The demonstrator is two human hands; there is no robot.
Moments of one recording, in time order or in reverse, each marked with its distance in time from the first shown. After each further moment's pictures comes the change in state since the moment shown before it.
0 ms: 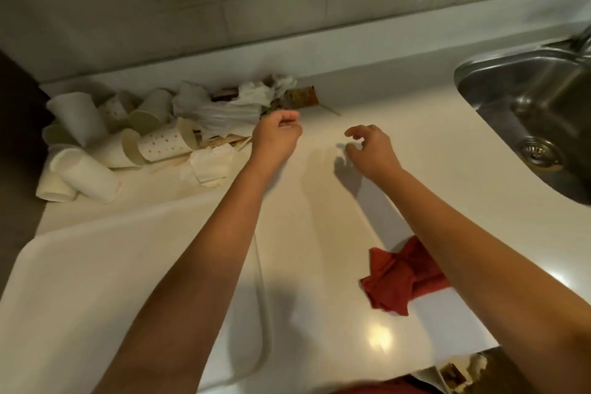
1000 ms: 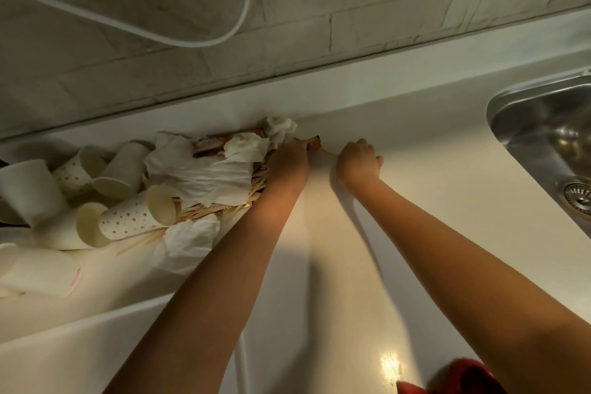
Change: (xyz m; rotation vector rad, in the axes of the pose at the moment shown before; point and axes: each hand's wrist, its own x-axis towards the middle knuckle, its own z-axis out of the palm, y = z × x) left_hand 0.171 -0.035 0.063 0.965 -0.040 0.273; right_hand 0.161 -0.012 0.051 -0.455 -0.029 0.198
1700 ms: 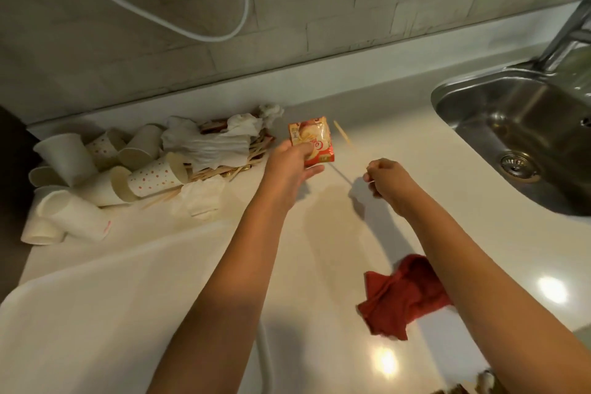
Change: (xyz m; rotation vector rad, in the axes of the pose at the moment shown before) left_hand -0.152 0.054 -0.093 -1.568 -0.128 -0.425; right_hand -0.145 0.082 -0.063 0.895 -0.189 0.211
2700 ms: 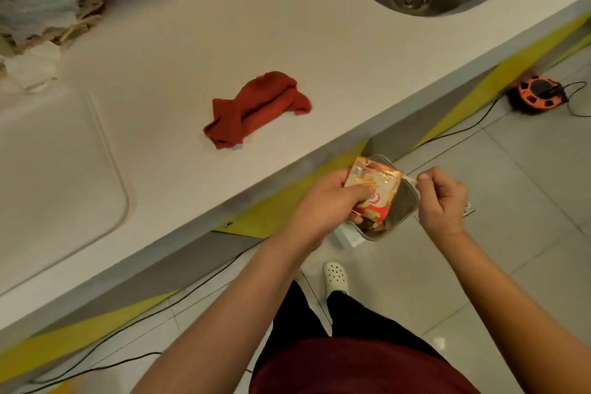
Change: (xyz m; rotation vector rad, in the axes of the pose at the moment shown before) left_hand -0.270 -0.219 0.108 0.501 -0.517 -0.399; right_hand -0.232 0.310 -0.176 -0.020 0.526 -0.443
